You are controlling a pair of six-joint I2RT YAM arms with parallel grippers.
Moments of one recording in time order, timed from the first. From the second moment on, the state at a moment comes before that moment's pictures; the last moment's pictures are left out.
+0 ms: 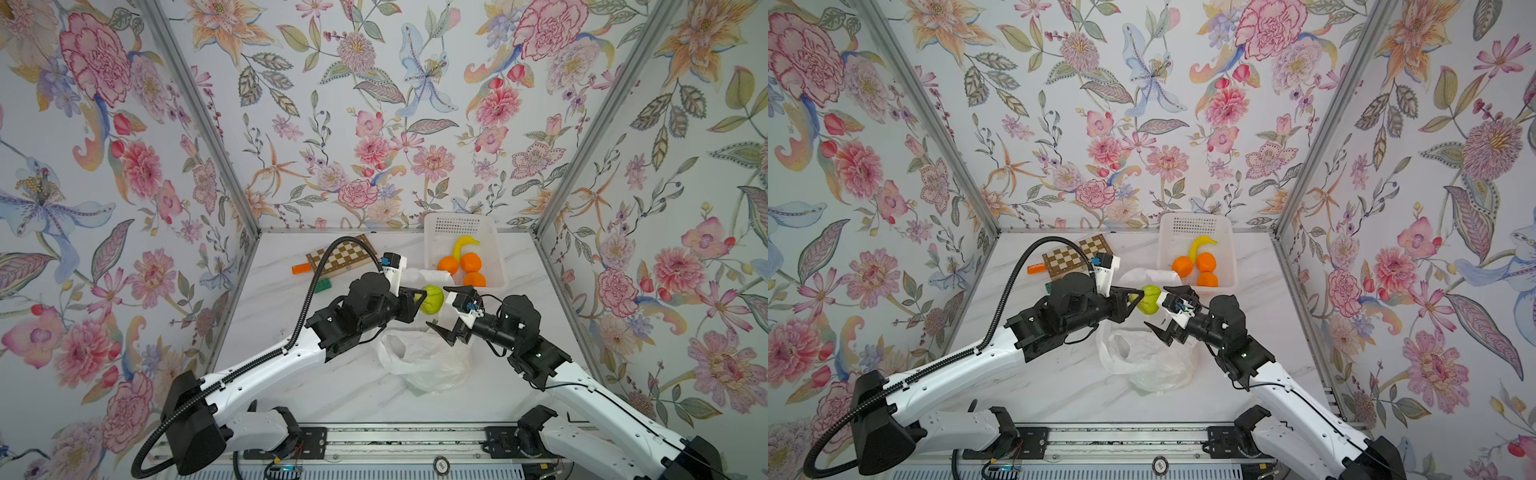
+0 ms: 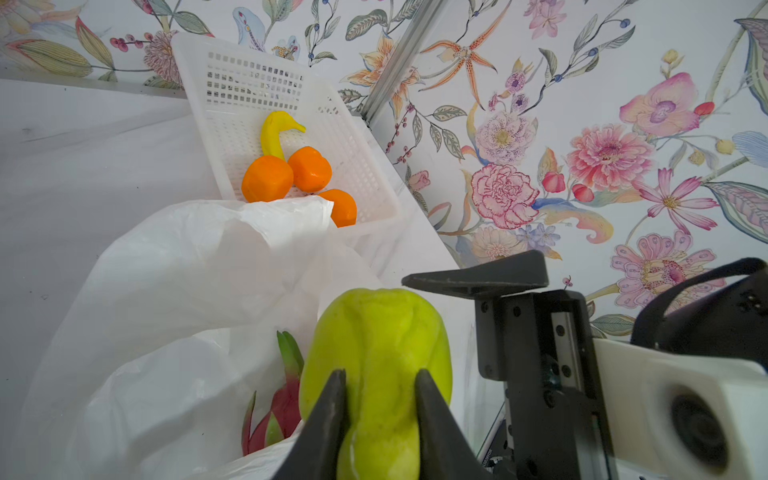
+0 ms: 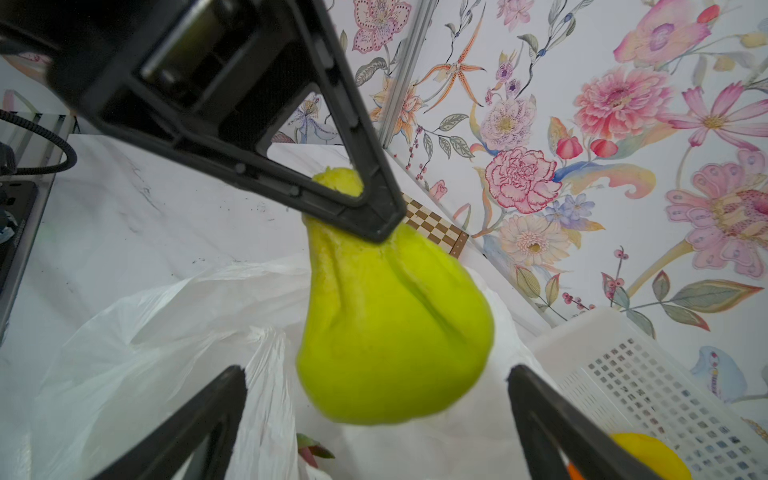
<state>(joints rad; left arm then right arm) -0.91 1.28 1.07 -0.14 0.03 -0.59 0.58 0.92 0.59 0.10 -0.41 -0.43</state>
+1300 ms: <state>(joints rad) -0.95 1.14 1.12 -0.26 -0.14 -0.50 0.34 1.06 0.75 0.20 -0.43 -0.04</state>
